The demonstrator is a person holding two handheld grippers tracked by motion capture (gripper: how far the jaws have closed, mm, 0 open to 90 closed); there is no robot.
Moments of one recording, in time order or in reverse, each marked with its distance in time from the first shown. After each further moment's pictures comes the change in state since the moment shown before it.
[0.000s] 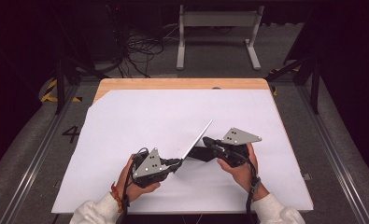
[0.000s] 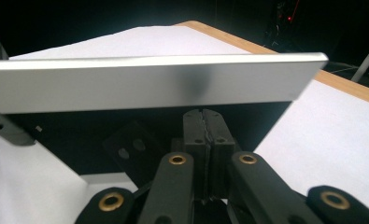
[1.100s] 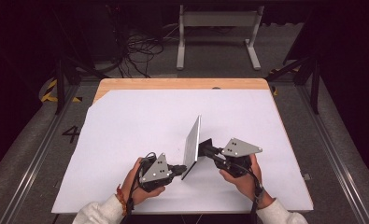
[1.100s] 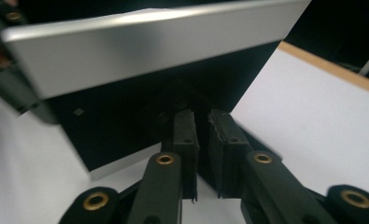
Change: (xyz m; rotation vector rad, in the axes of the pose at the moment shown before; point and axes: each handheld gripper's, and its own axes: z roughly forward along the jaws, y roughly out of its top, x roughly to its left) left arm -0.010 -0.004 0.007 0.057 -0.020 0.038; right arm 0.017 -0.019 -0.019 0.043 0.018 -0.053
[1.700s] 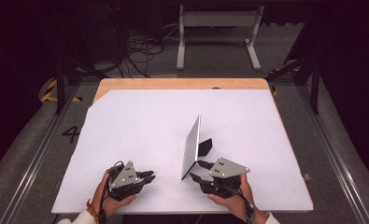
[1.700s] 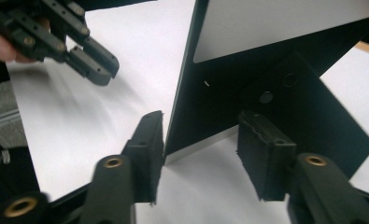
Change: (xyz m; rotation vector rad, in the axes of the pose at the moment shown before) left arm 0.005 -0.066 -0.042 0.092 0.090 -0.161; right arm 0.054 -0.008 0.008 0.029 0.041 0.014
